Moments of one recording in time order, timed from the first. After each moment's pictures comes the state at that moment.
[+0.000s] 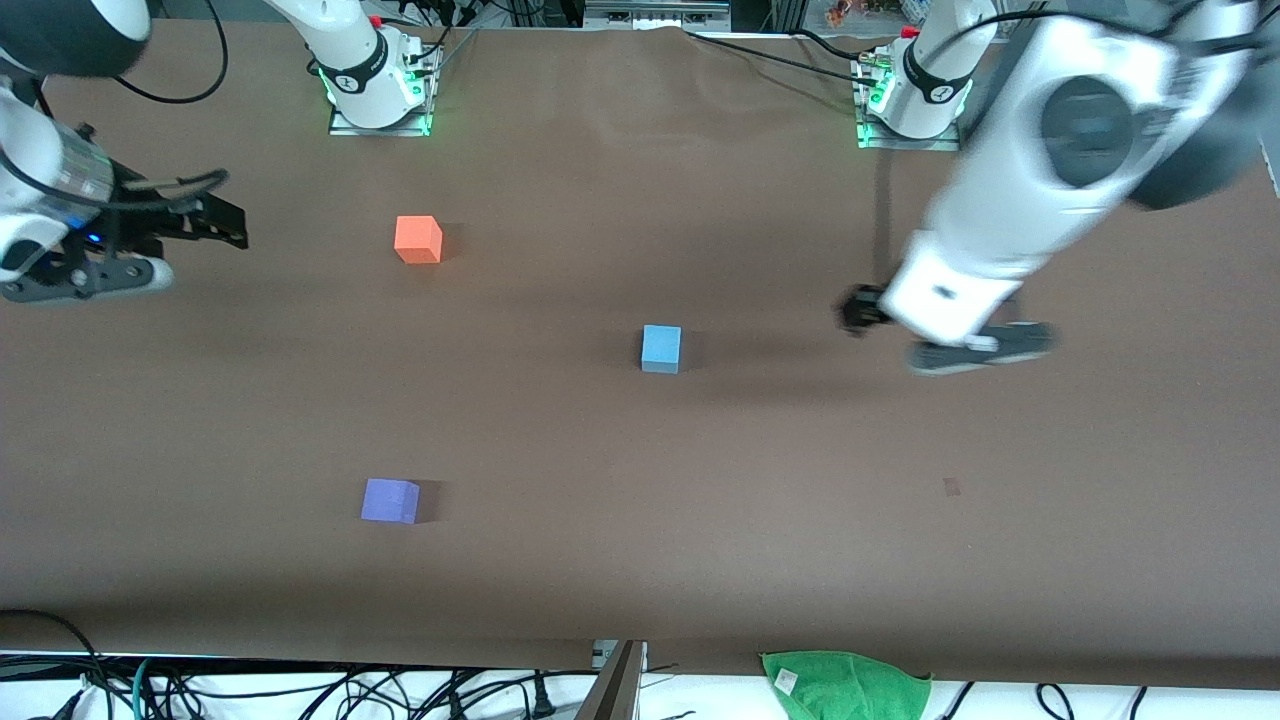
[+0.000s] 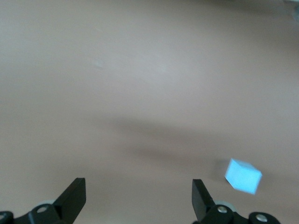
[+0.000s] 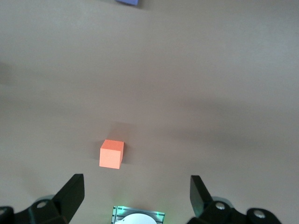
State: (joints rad) left arm -0.10 0.30 -0.21 -1.36 0.06 1.63 -0.57; right arm 0.11 0.13 0.00 -1.54 -0.01 1.47 -0.06
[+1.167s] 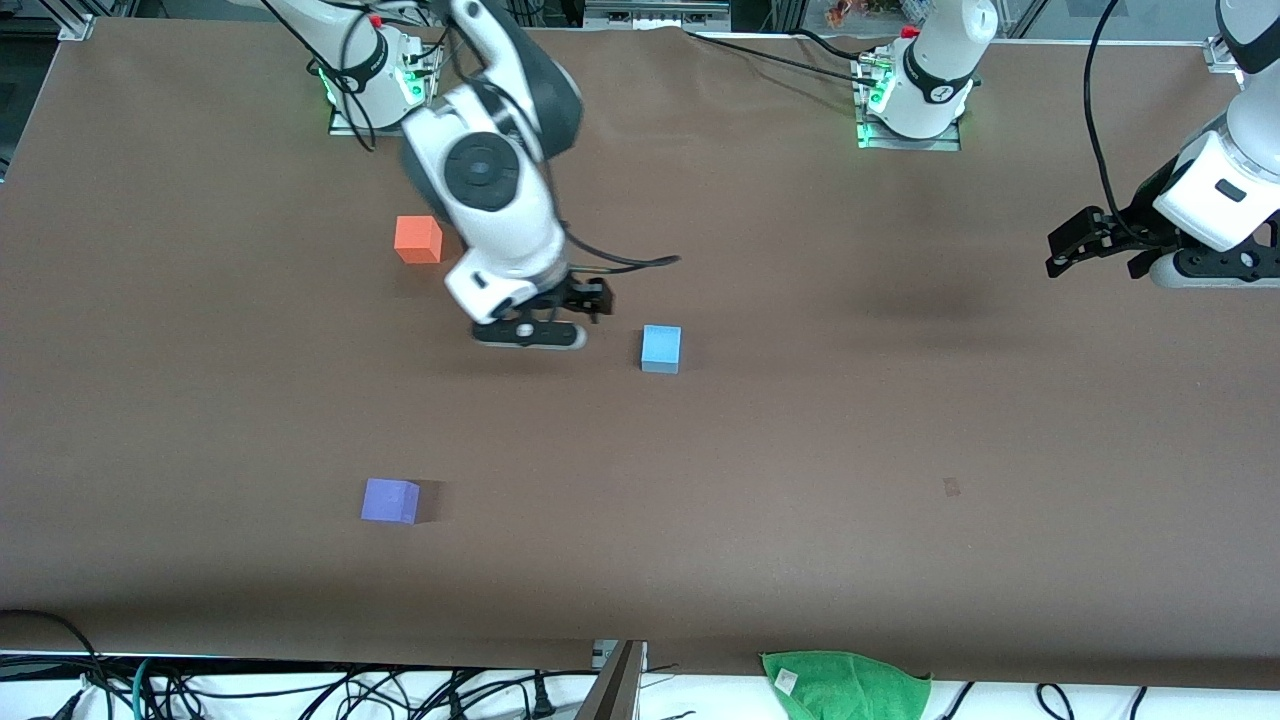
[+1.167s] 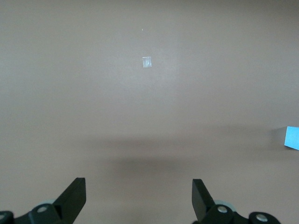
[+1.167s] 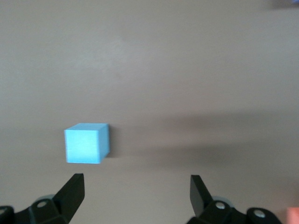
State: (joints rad) left arm 0.01 -0.06 -0.03 -1.80 -0.02 1.75 -0.05; right arm 0.66 0.48 0.02 -1.54 0.05 2.07 0.73
